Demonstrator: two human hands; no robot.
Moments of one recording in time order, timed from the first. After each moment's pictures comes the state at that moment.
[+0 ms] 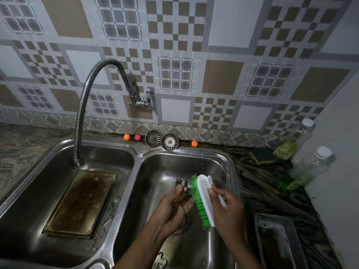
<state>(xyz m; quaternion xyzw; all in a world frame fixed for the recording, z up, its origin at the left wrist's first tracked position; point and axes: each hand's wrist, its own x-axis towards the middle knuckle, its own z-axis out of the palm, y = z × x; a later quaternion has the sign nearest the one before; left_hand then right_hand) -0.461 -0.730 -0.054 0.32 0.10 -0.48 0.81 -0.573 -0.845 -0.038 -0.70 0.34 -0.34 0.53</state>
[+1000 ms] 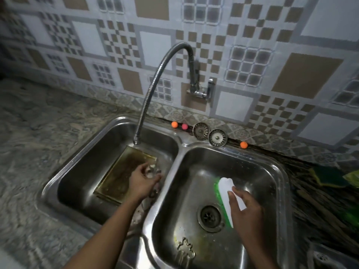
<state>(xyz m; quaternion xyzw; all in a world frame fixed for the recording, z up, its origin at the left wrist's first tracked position) -0.345 -0.572 -0.076 0.84 0.08 -0.08 0.52 -0.523 -0.805 -0.053 -0.80 0.30 -0.24 0.46</state>
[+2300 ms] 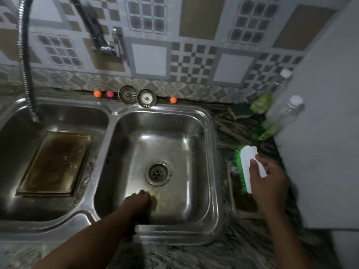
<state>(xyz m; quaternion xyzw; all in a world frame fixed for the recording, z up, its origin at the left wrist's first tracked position) -0.487 -0.649 -0.197 0.84 -0.41 -0.34 -0.11 -0.701 -0.909 -0.020 -0.74 0.50 -0.33 0.31</state>
